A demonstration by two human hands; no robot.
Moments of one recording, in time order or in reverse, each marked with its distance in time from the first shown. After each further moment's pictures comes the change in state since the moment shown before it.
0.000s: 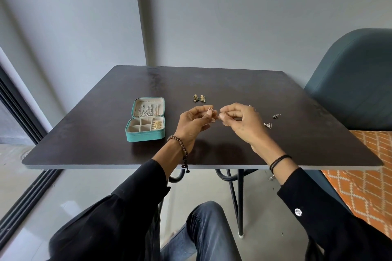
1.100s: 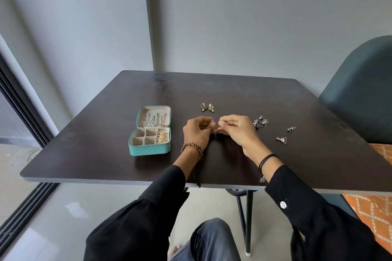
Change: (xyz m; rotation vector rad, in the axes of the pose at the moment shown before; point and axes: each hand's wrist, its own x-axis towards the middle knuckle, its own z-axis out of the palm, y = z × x) left_hand 0.052 -0.028 -0.010 0.443 0.315 0.124; right_hand 0.069 0.049 0.053 0.179 -0.003 0.173
